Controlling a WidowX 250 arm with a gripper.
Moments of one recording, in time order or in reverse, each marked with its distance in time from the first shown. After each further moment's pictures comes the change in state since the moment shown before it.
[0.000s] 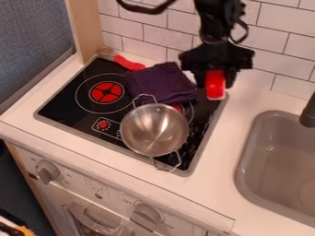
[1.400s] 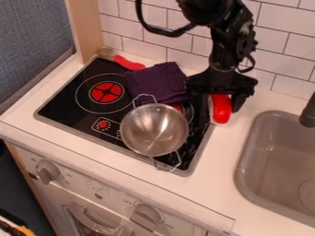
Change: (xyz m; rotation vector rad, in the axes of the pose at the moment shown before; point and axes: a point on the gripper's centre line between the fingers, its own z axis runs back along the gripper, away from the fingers) arm -0.018 0.004 -0.014 0.102 0.034 0.038
